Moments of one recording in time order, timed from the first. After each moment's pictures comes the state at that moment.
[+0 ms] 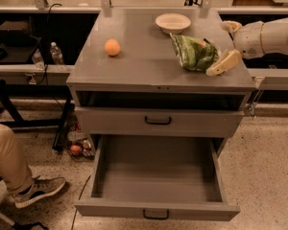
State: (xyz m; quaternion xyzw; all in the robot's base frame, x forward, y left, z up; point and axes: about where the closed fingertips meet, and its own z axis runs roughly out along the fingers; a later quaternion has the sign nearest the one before) arm 0.724 -0.229 0.889 -0.55 0.65 0.12 0.50
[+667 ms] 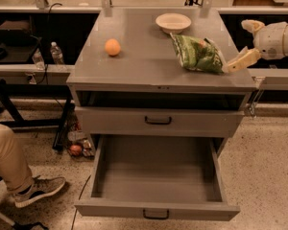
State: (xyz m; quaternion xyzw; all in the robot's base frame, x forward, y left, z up) arm 0.720 -0.286 0.899 -0.50 0.68 0.11 0.53
